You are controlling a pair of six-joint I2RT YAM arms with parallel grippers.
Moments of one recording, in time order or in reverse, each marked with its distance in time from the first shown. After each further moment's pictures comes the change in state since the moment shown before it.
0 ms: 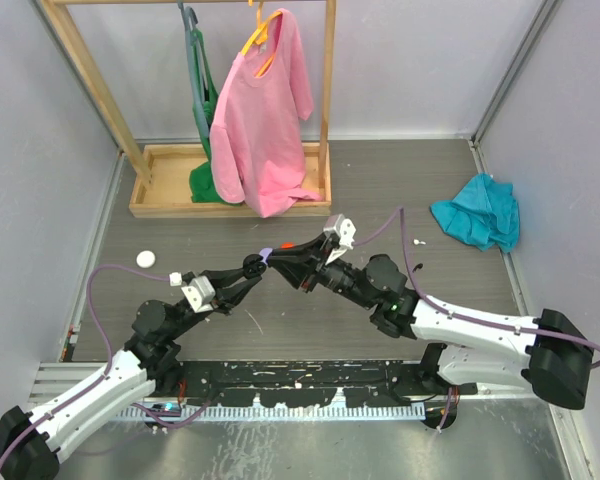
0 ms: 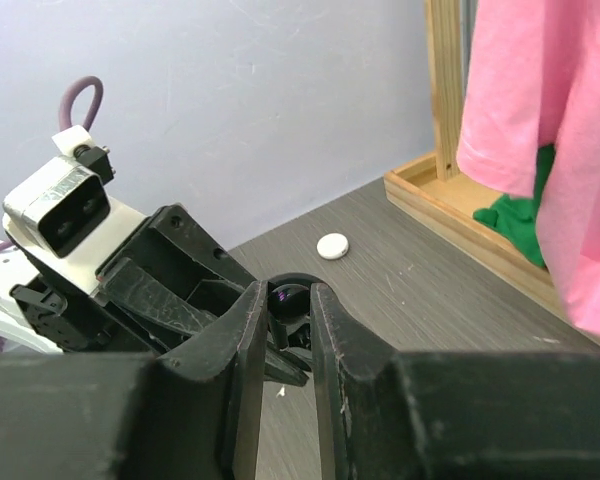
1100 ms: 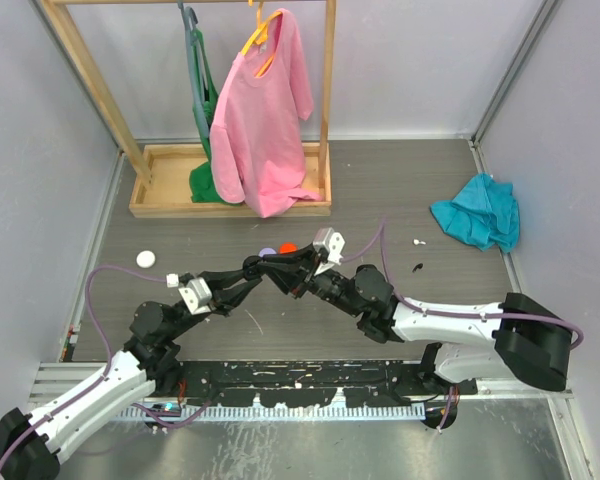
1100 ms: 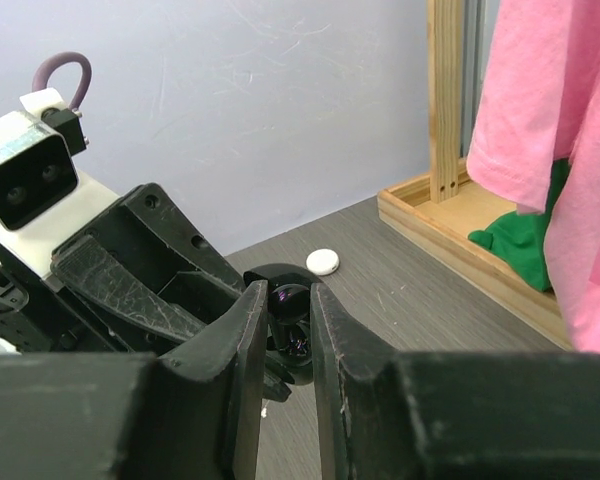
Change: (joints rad) left arm 0.000 -0.016 0.000 0.015 0.031 -0.025; right arm 0.072 0.164 -0.064 0.307 0.058 -0.096
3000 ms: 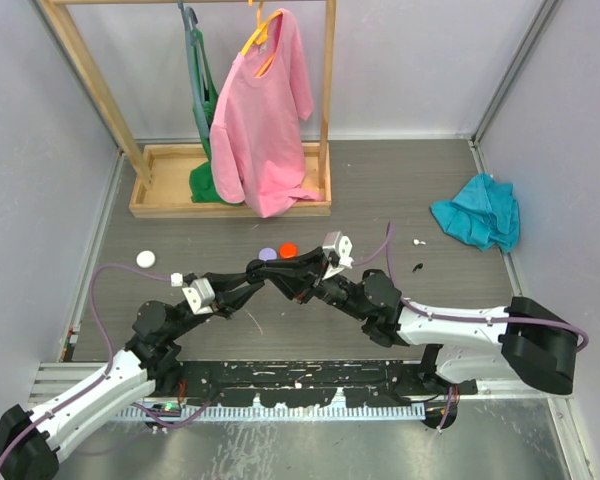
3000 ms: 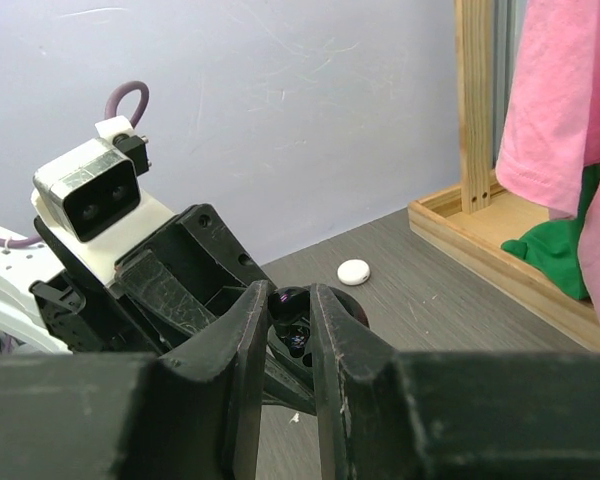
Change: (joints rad) left arm -0.002 0.021 -0.010 0.002 0.024 -0.019; right arm 0.011 -0.043 -0.051 0.057 -0.027 0.056
